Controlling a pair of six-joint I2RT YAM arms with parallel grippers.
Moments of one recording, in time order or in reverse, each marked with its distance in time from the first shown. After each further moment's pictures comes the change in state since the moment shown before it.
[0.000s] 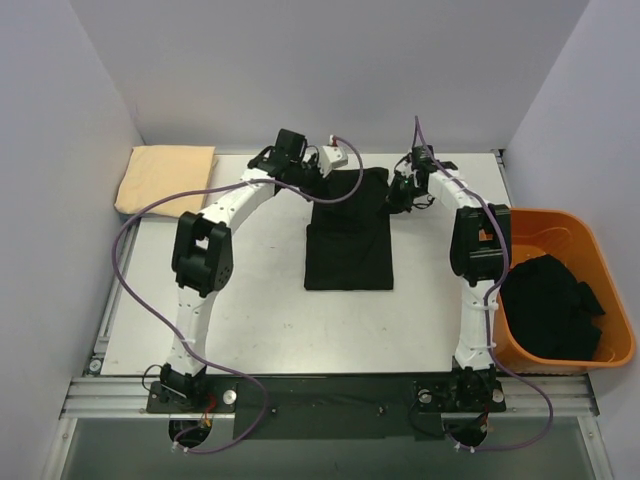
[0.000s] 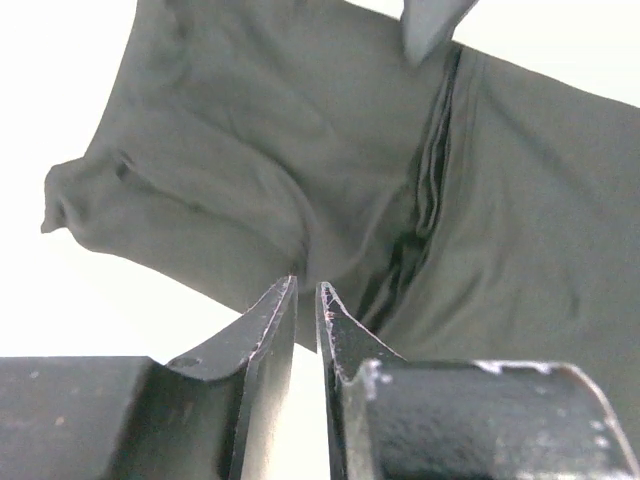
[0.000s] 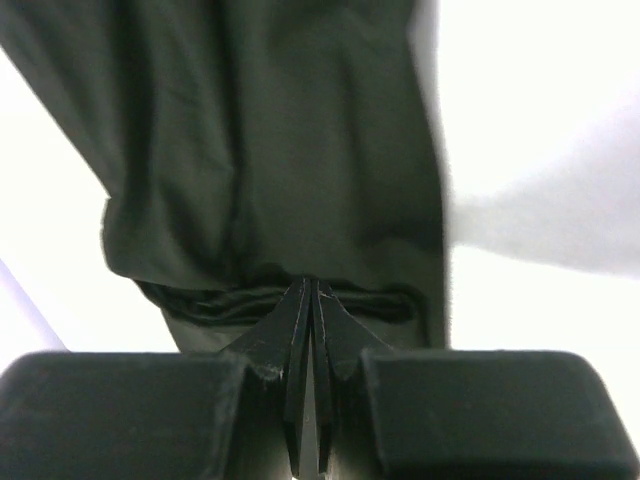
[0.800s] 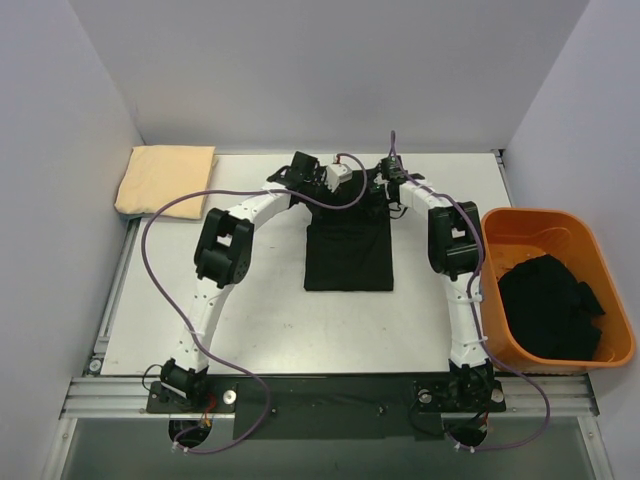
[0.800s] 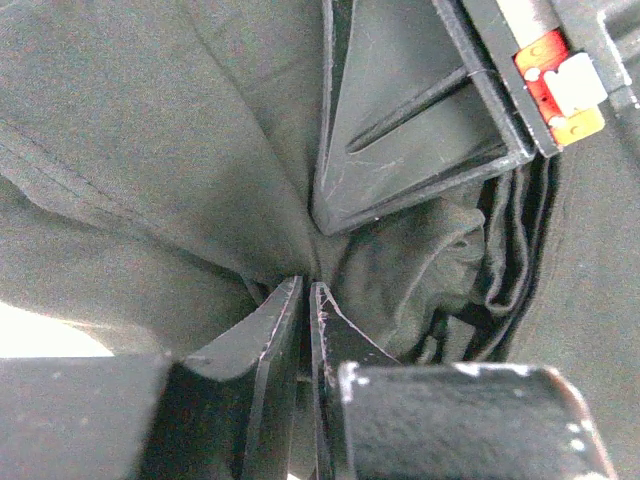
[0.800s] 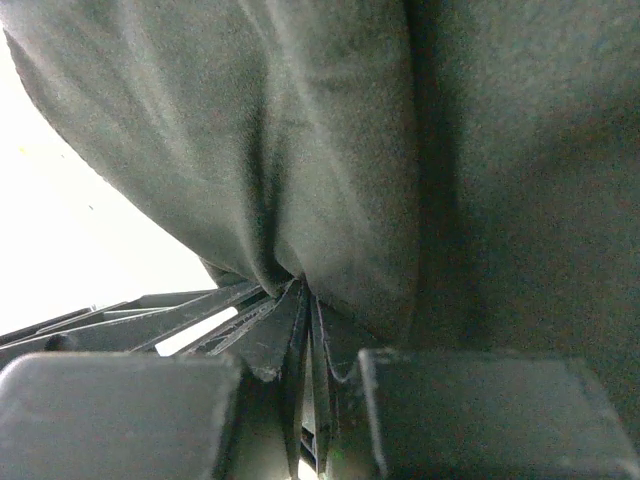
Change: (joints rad) left arm -0.023 0.240 0.100 0.096 -0.035 -0.259; right arm 0.116 0.167 0.056 0.272 -0.121 0.359
